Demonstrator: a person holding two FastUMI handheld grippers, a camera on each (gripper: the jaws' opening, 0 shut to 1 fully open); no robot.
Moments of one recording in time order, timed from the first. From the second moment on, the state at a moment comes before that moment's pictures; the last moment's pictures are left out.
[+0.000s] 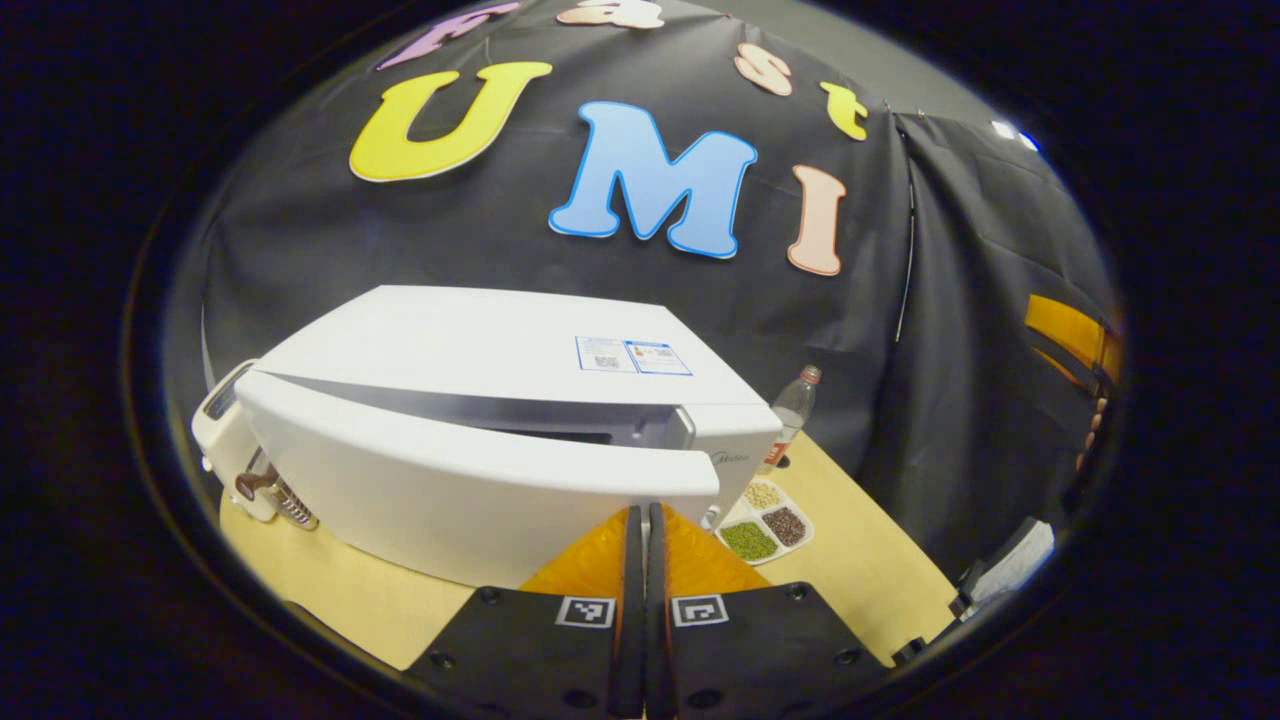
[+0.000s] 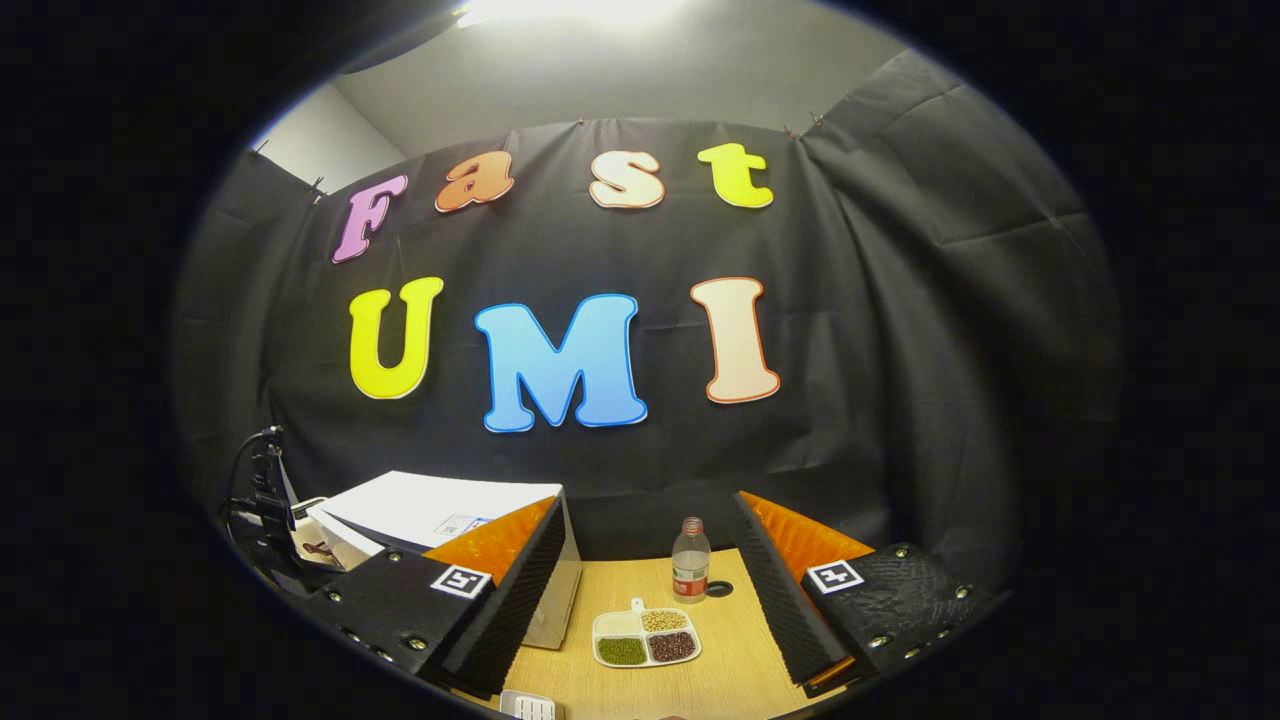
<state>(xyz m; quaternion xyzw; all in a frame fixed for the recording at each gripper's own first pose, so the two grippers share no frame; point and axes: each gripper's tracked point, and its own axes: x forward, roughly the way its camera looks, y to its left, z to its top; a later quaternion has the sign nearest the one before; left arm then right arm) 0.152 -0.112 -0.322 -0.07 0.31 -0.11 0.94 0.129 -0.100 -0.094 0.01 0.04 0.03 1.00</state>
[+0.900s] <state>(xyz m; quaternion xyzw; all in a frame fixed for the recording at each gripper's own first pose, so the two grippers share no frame) 0.187 -0.114 -0.328 -0.05 0.31 -0.10 0.95 0.129 -0.090 -0.091 -0.01 0.04 0.03 1.00</state>
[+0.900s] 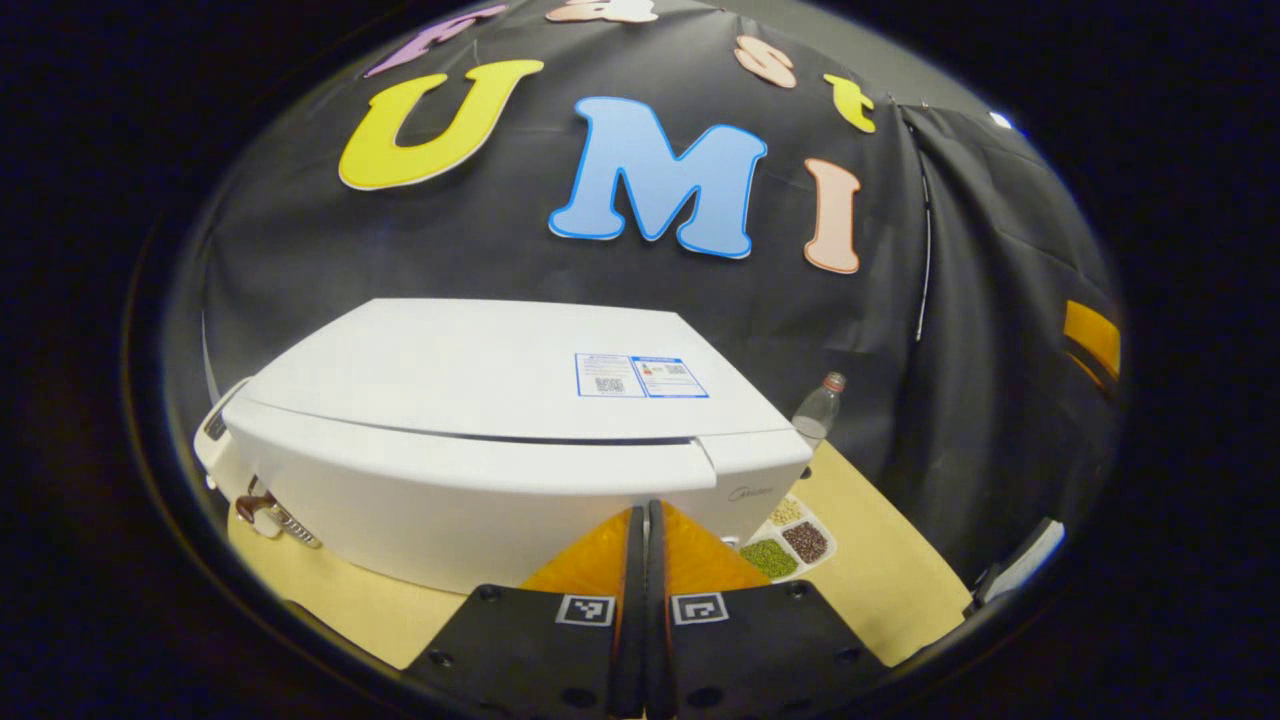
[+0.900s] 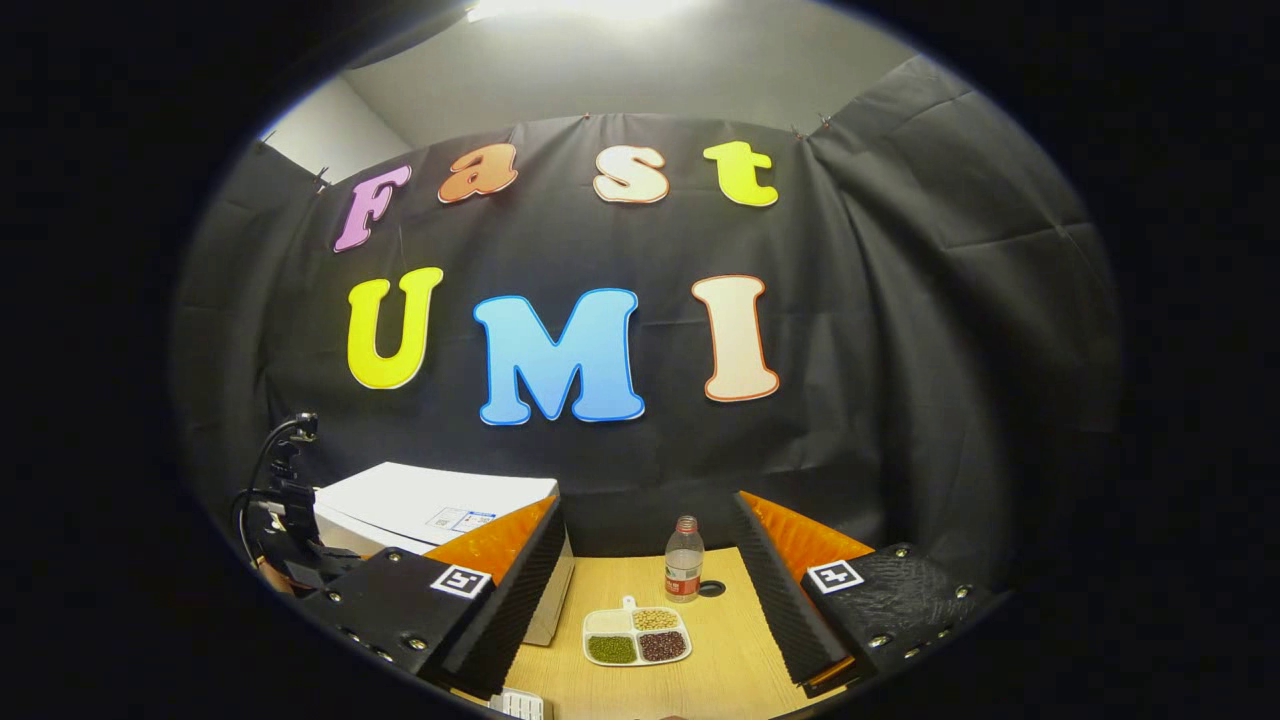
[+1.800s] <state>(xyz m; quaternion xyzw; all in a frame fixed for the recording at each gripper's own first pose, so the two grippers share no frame) 0.156 -0.059 -0.142 -0.01 0.16 -0.09 0.98 0.074 -0.001 -0.034 -0.02 0.02 0.04 1.00</state>
